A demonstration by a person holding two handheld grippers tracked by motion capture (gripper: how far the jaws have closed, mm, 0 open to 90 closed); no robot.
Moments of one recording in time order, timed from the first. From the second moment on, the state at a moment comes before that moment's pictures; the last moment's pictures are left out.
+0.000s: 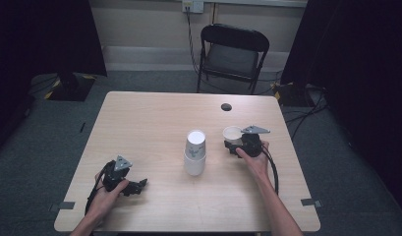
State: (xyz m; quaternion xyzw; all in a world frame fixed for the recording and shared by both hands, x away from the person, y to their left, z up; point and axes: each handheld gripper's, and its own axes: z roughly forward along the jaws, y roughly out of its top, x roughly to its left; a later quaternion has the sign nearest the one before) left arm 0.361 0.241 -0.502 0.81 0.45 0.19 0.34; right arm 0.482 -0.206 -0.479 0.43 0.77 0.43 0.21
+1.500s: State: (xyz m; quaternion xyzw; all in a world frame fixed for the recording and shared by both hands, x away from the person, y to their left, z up) left arm 0.361 0.242 -0.502 0.81 0.45 0.19 0.34; right arm 0.423 -0.241 -0.454 0.45 0.77 0.42 0.18
